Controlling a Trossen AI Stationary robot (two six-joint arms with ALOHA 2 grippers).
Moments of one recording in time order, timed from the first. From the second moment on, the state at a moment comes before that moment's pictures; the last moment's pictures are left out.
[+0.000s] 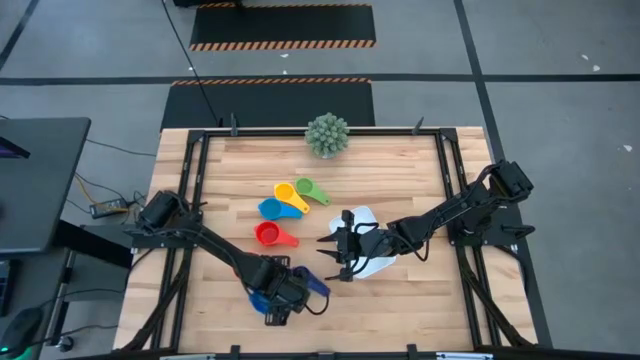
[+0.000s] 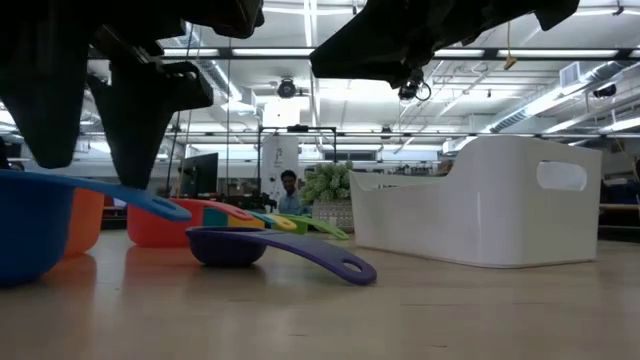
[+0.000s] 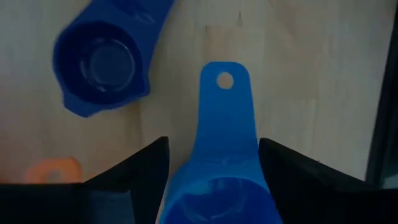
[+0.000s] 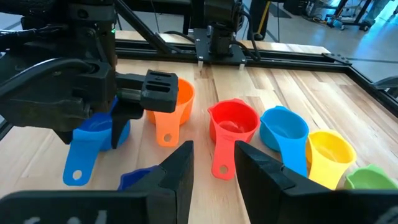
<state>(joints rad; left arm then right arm) -0.53 1.92 1.41 -0.80 0.00 -0.53 0.35 1.67 0.90 0.40 0.43 0.06</state>
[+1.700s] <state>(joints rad) -0.56 2.18 1.71 -1.05 -0.04 -0.52 0.38 1.56 0.81 0.33 0.49 0.16</state>
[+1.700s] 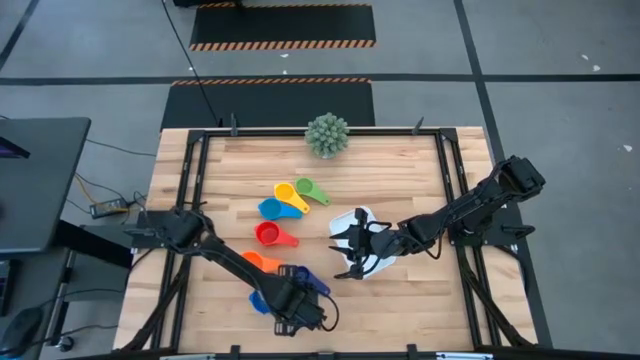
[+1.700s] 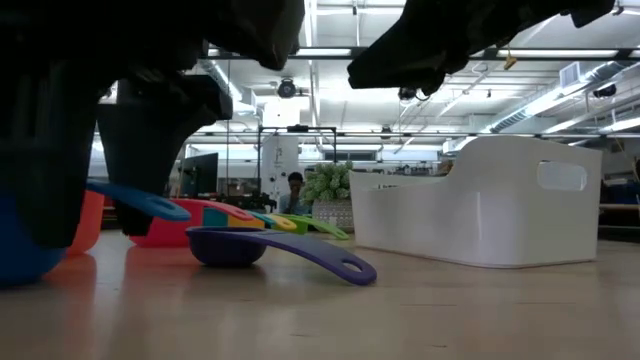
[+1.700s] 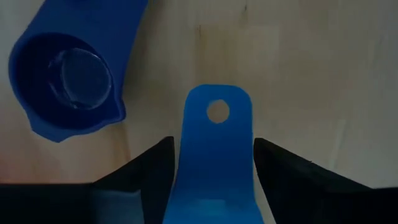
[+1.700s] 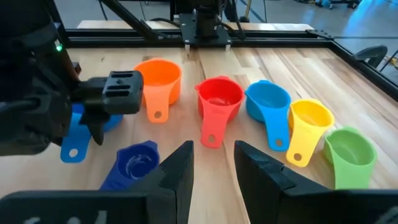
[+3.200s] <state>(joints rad) -0.56 2.22 1.86 -1.20 -0.09 -0.45 0.38 1.56 0.81 0.34 0.47 0.16</state>
